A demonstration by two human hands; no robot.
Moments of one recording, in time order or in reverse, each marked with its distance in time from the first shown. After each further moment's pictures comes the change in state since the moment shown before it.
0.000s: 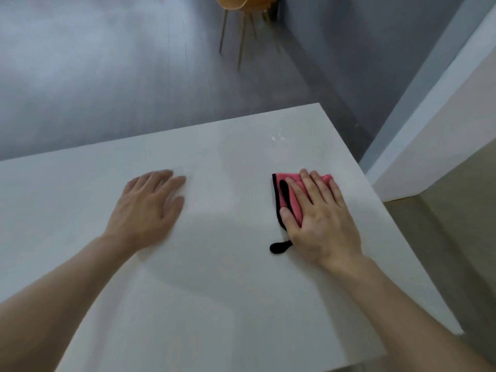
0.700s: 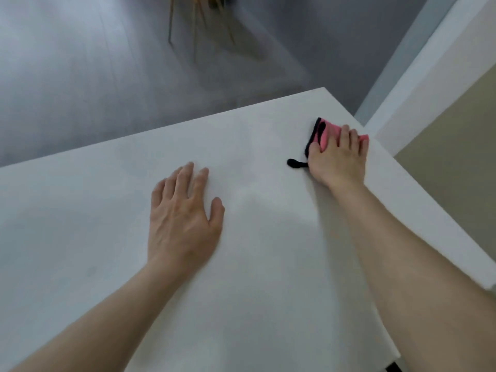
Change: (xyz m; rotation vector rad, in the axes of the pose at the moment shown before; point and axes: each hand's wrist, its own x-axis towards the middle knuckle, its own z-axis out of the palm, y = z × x) left_hand 0.001 -0.009 0.020 -0.155 0.060 0.025; right_hand 0.103 -0.045 0.002 -0.066 0.013 0.684
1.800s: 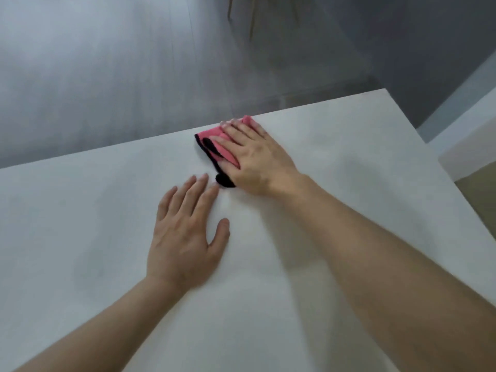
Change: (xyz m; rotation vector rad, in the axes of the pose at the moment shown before) left_hand 0.001 0.002 0.000 0.070 0.002 -0.015; right_hand 0.006 -0.152 0.005 0.017 -0.161 -1.064
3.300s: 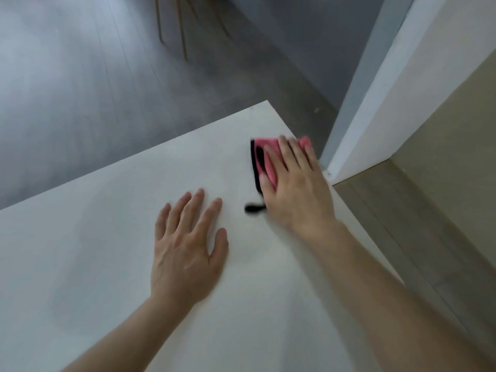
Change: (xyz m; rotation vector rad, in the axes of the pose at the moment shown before) left_hand 0.039 0.150 0.028 -0.007 -0.049 0.115; right_hand -0.183 0.144 0.001 -0.009 0.305 0.548
